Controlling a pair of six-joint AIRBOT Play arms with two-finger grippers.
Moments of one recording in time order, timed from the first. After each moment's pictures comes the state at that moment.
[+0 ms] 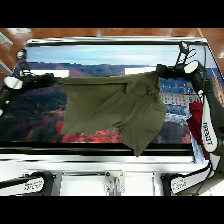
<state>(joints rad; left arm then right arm) 0.05 -1.39 1.18 1.00 -0.54 -1.27 -0.06 -1.72 1.57 -1.02 0.72 1.34</state>
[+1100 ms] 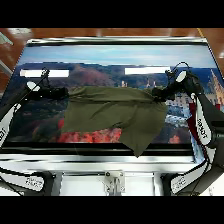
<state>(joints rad) 0.06 -1.64 1.23 0.99 -0.75 -1.34 -0.06 -1.81 1.52 -1.26 1.15 1.48</state>
